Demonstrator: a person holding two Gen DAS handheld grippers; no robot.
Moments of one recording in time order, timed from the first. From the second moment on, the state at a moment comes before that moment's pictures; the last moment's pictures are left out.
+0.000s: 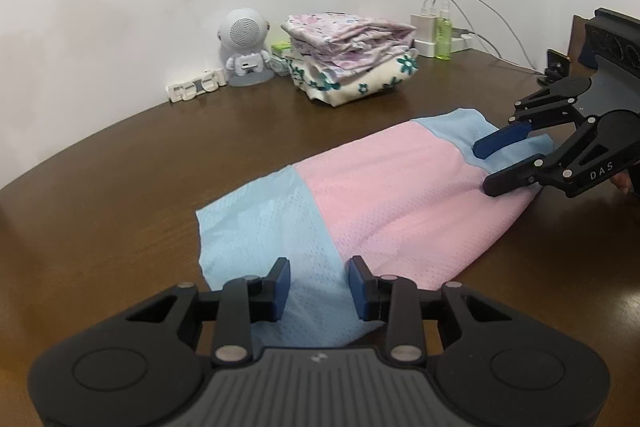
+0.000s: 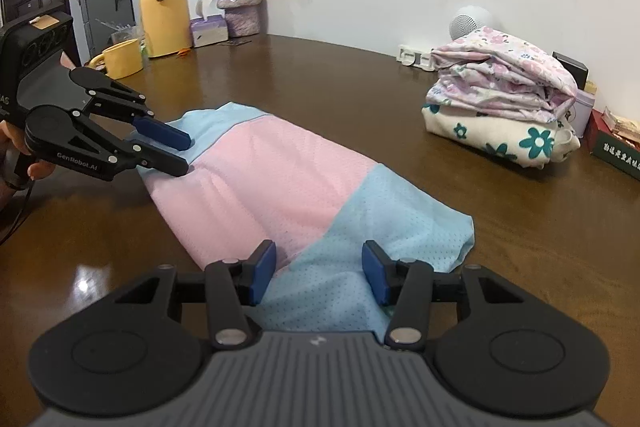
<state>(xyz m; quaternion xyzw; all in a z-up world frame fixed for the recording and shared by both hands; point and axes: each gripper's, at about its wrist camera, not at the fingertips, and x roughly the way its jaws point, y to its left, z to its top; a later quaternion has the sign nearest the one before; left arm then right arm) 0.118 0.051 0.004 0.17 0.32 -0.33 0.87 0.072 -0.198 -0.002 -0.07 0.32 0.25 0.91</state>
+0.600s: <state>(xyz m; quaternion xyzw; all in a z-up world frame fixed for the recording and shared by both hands) 0.067 0.058 0.025 0.13 0.32 -0.30 0.89 -0.017 -0.191 0.027 -0.09 0.28 0.21 0.93</state>
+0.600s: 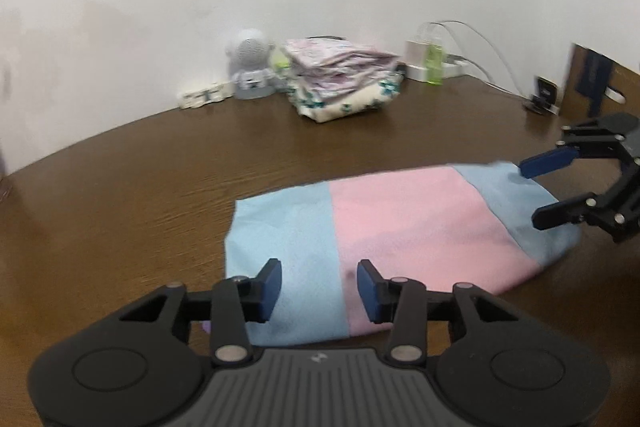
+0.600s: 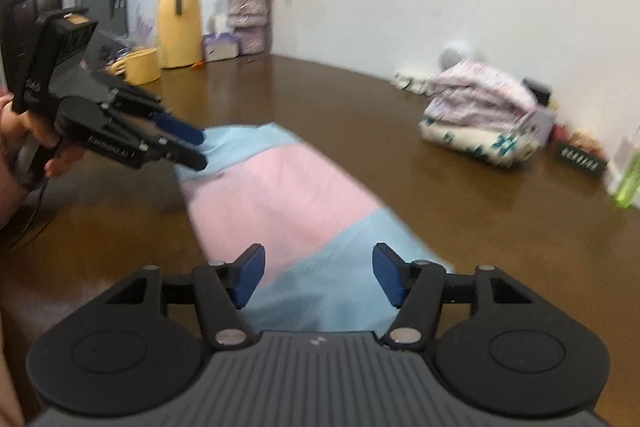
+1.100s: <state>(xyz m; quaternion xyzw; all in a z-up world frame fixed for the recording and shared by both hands) 0.126 0.044 0.020 0.17 0.39 -0.26 0.87 0.016 -0.188 0.012 -0.13 0.37 0.25 0.89</state>
